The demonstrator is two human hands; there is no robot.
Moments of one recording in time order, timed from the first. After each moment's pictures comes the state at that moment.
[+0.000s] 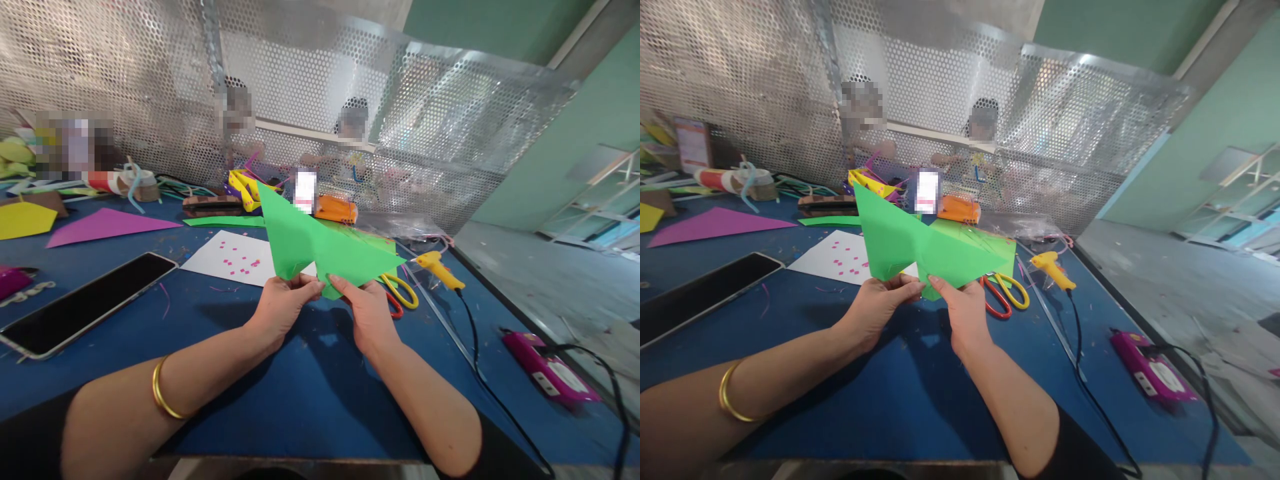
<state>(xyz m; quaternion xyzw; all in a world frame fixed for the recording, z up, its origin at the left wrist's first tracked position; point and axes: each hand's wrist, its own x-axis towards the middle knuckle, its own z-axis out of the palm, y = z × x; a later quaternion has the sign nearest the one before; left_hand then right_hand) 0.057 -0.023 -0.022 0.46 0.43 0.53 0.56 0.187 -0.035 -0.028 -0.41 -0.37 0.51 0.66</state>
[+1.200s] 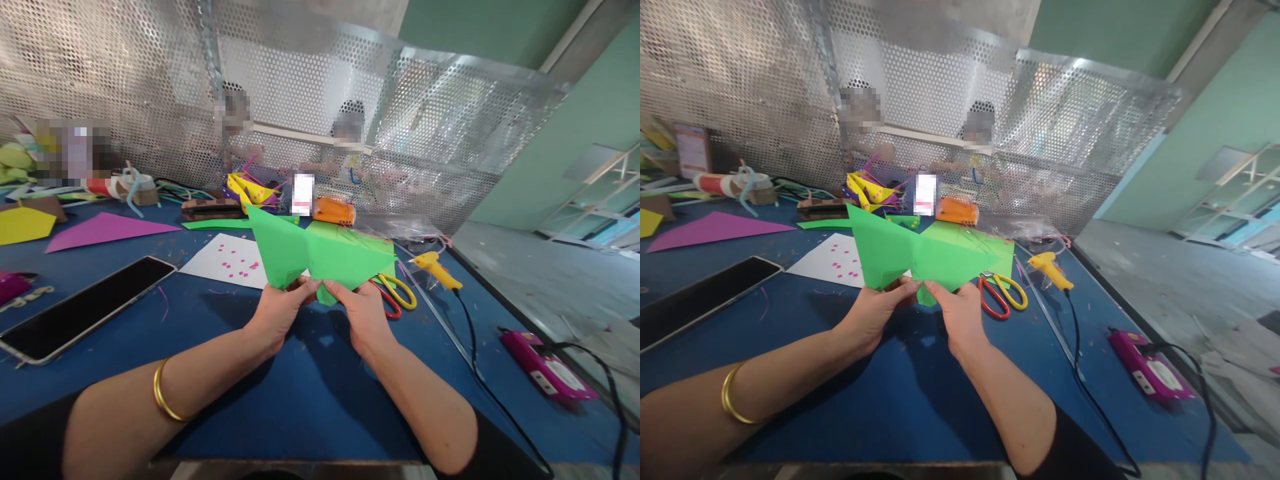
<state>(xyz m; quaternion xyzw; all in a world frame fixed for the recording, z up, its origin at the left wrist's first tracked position) 0.060 -0.023 -0.025 0.42 0.40 0.57 0.59 0.185 -0.034 -0.033 -0.42 -0.39 0.50 0.65</state>
